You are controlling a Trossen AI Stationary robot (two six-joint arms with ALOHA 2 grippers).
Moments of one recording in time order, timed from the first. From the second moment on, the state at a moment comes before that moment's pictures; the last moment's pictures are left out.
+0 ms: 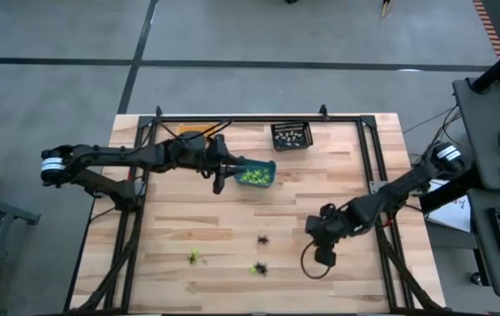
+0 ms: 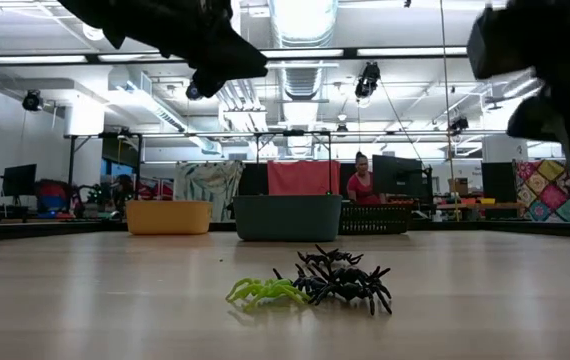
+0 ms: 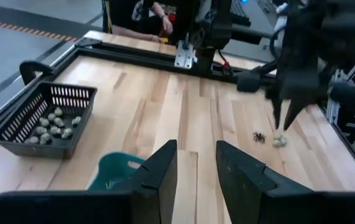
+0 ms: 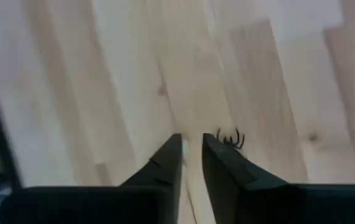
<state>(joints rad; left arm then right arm) 0.19 1.27 0.84 0.09 0.17 -0.11 0.49 1.44 0.86 -0.59 -0.05 0.80</state>
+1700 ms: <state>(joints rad) 0.19 1.27 0.84 0.13 0.17 -0.10 0.50 1.65 0.89 -0.69 0.07 0.71</state>
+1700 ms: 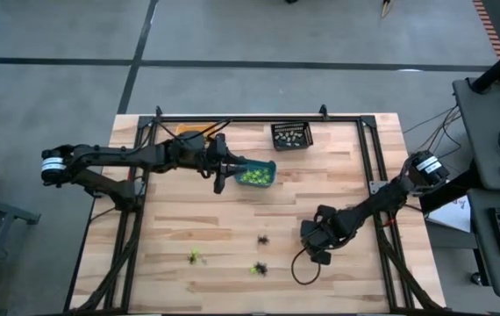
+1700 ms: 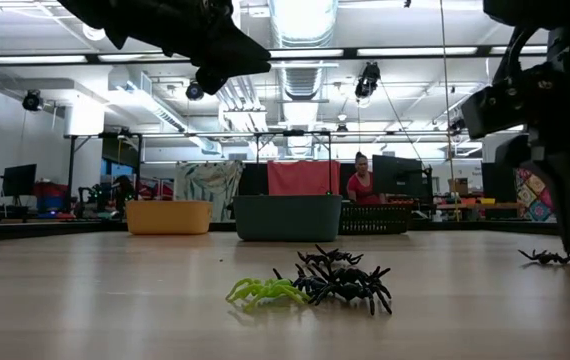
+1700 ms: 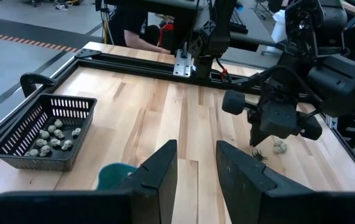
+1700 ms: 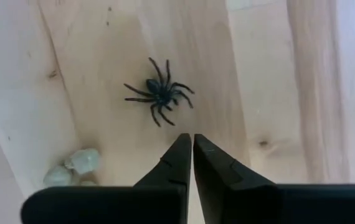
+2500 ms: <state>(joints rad) 0.19 1.27 0.84 0.13 0.17 -0.10 0.39 1.58 0.90 -0.62 -0.06 1.16</state>
